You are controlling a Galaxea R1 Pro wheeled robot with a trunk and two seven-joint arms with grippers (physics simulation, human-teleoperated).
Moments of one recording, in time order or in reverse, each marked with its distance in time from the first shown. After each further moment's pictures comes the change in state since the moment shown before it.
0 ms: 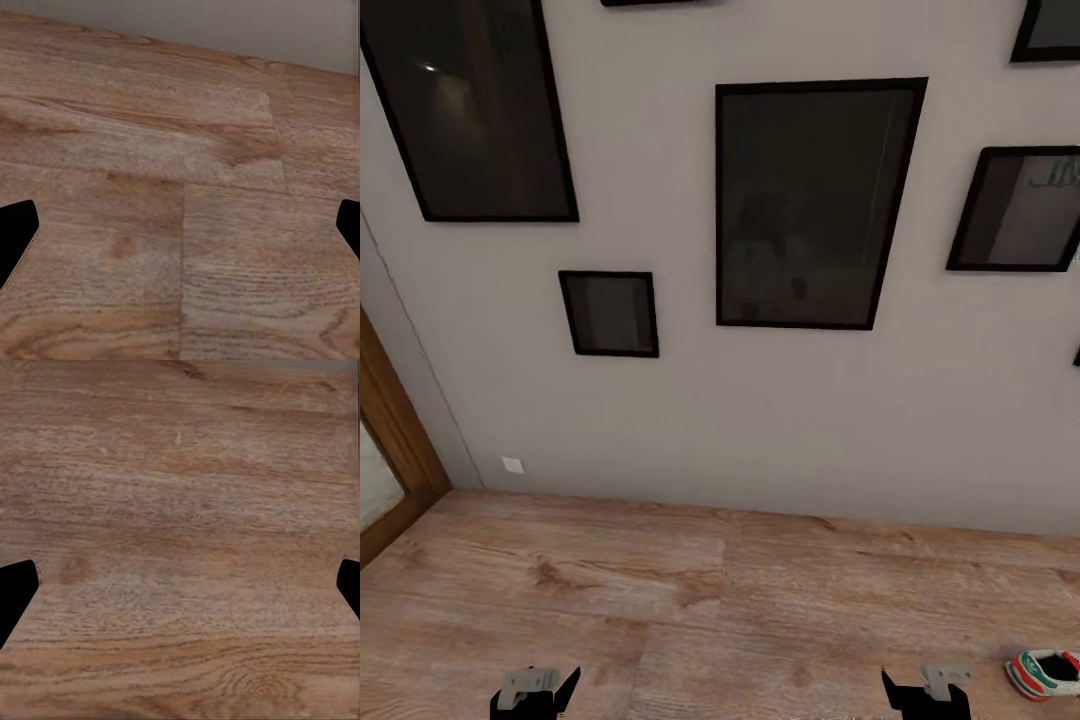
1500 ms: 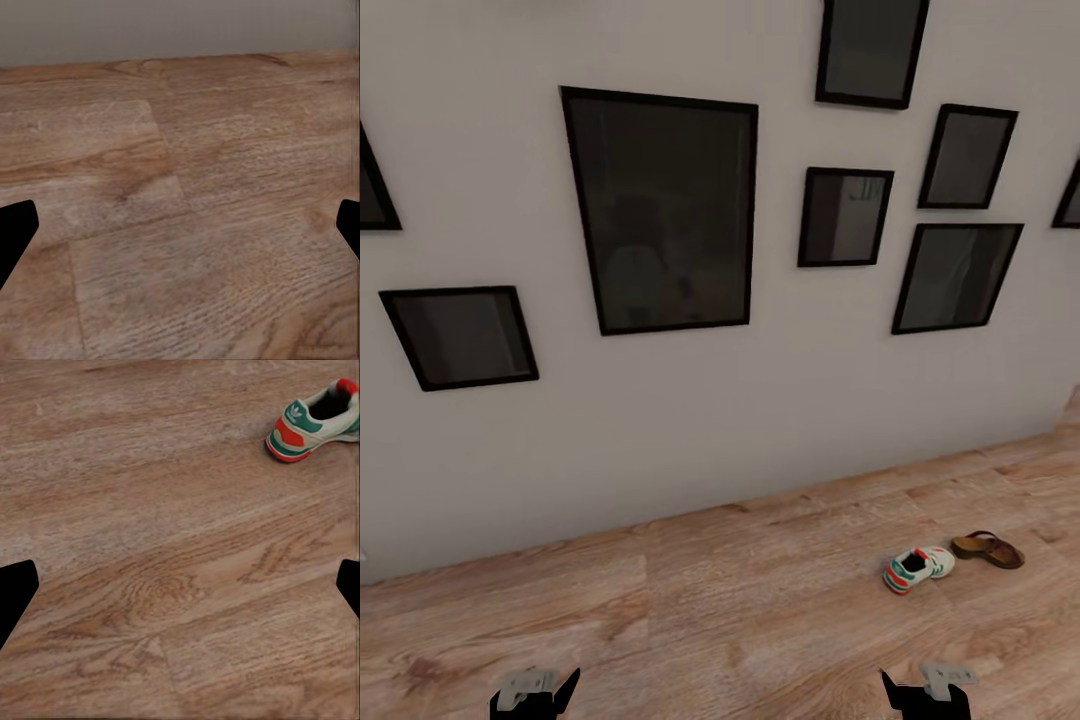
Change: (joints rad) left arm 0.002 0.001 0.000 0.000 -0.001 0.000 0.000; right arm 0.000 0.000 0.000 0.000 0.000 -0.001 0.000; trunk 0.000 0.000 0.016
